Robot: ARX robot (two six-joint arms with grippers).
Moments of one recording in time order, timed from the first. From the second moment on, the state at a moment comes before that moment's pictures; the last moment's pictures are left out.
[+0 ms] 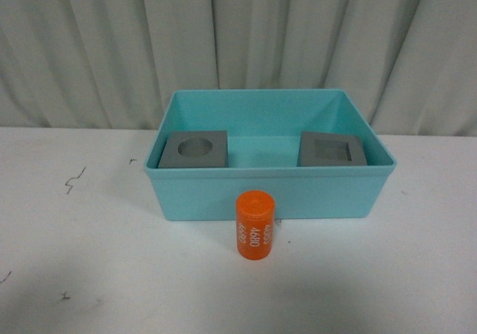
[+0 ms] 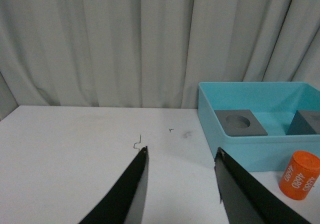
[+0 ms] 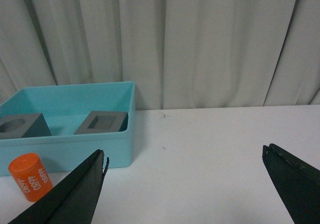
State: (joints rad) left arm 0.00 0.01 0.01 0.00 0.00 -0.01; right arm 0.00 0.00 0.01 0.00 0.00 0.00
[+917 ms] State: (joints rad) left arm 0.00 0.01 0.01 0.00 0.00 -0.01; right arm 0.21 1.09 0.41 0.50 -0.11 0.04
